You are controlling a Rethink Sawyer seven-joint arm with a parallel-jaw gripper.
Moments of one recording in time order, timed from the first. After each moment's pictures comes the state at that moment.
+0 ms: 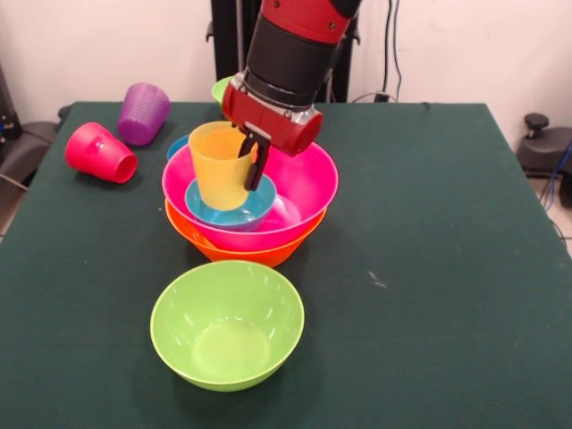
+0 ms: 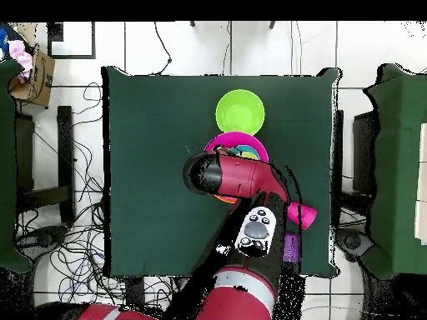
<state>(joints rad) -0.03 -0.49 -0.32 1.54 -0.01 0.35 2.18</state>
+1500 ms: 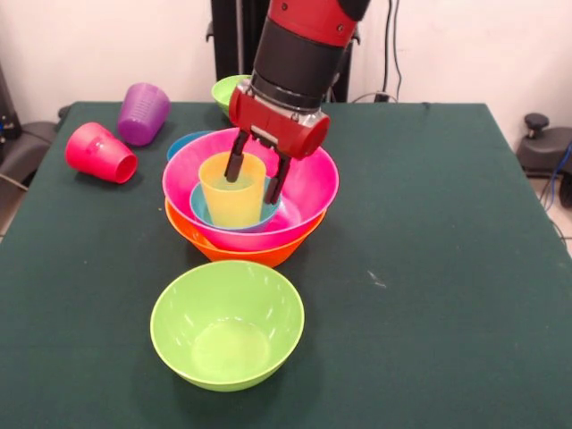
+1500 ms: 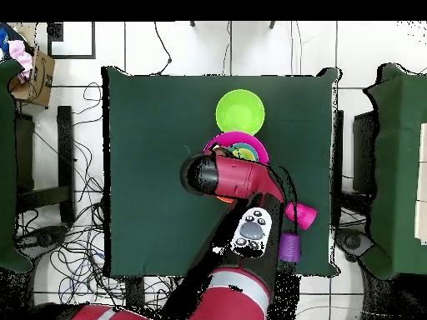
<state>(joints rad) -0.02 -0.50 -0.33 1.55 0.01 0.31 2.18</state>
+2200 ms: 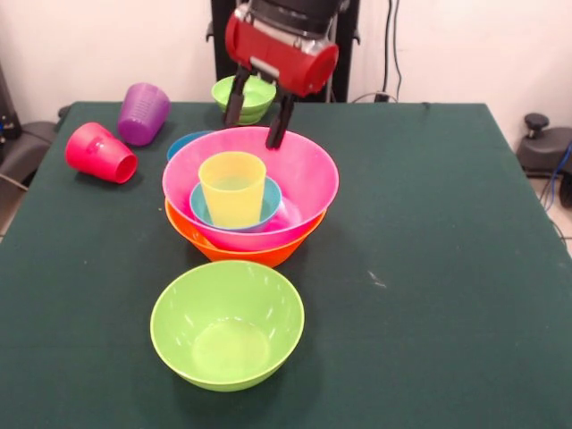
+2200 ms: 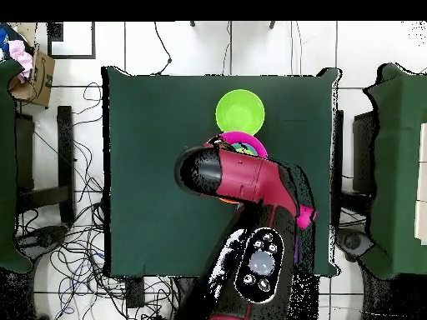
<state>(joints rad) -0.02 -0.65 -0.33 1.55 0.01 0.49 2.18</state>
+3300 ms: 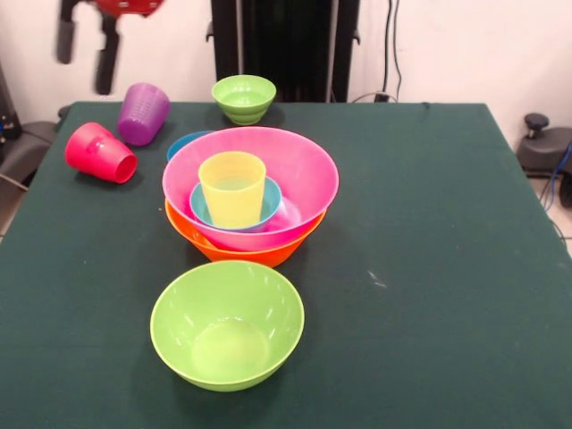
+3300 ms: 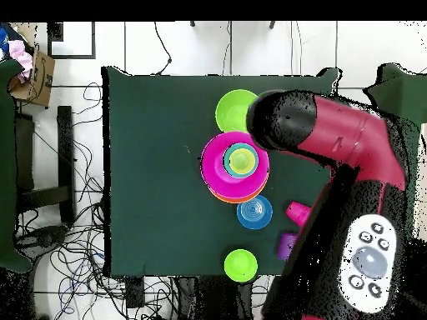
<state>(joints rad) -0.26 -0.66 -0.24 1.19 -0.06 0.84 2.15</state>
